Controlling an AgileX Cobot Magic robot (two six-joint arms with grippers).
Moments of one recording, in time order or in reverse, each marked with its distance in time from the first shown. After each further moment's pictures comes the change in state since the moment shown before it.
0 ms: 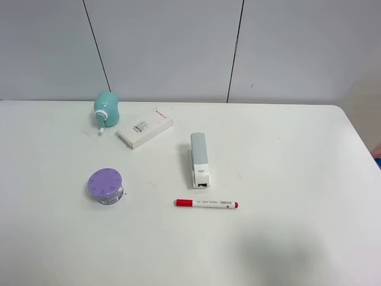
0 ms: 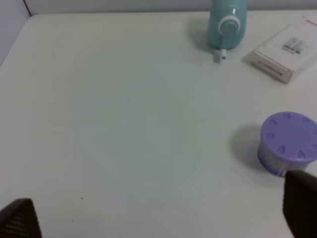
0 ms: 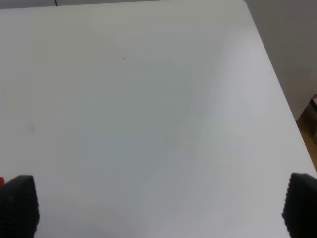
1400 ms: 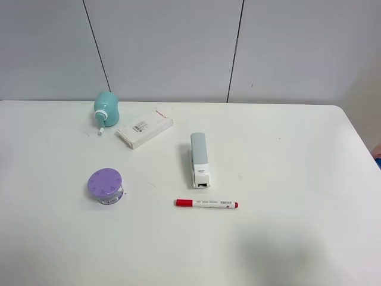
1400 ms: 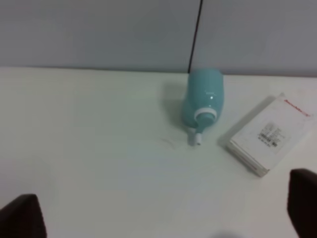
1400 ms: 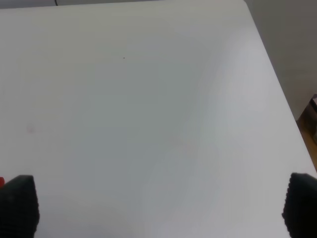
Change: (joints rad) left arm 0.000 0.962 -0.475 -0.145 -0.348 0.034; right arm 0.000 0.000 0.000 0.000 0.000 0.000
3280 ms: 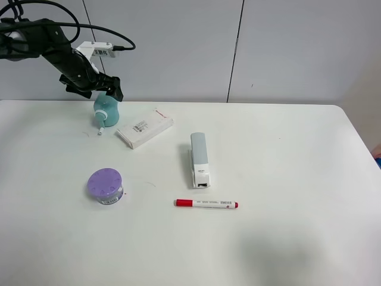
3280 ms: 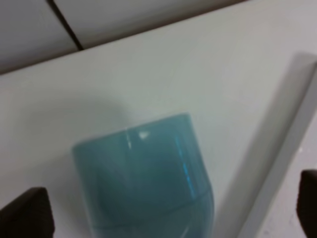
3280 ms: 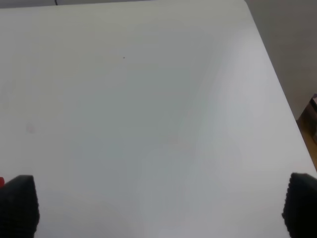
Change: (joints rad) left arm -0.130 1.328 -0.909 -0.161 0.079 0.322; right arm 0.000 0.000 0.000 0.001 0.000 0.000
